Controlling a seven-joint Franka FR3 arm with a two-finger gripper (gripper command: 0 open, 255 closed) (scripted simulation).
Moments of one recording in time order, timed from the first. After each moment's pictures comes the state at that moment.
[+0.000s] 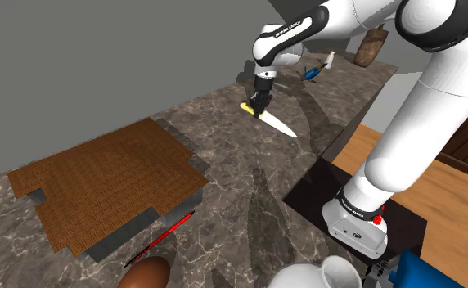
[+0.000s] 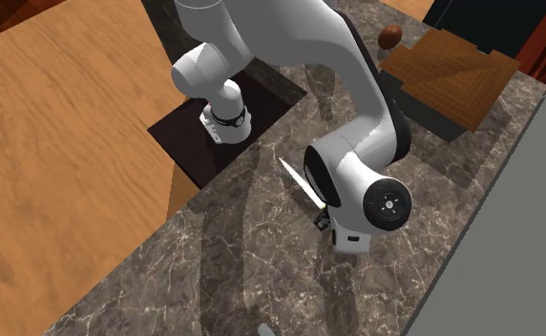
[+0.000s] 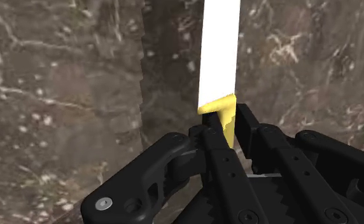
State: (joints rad) arm -0.04 0.08 -0.12 -2.20 0.17 2.09 -0.19
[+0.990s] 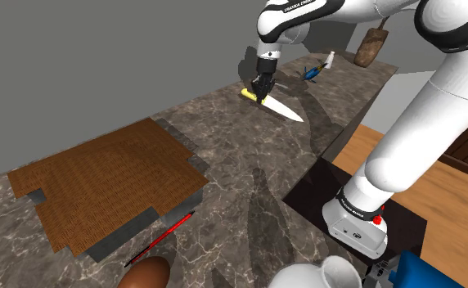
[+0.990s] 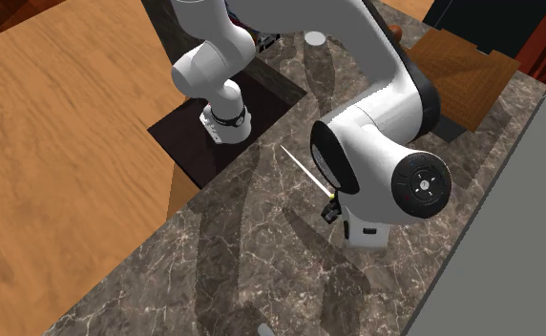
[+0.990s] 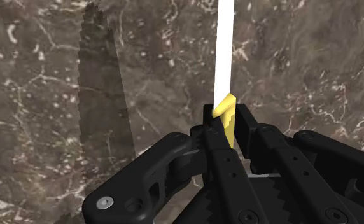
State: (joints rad) arm -0.04 -0.01 -0.12 -2.10 0.15 1.90 -0.15
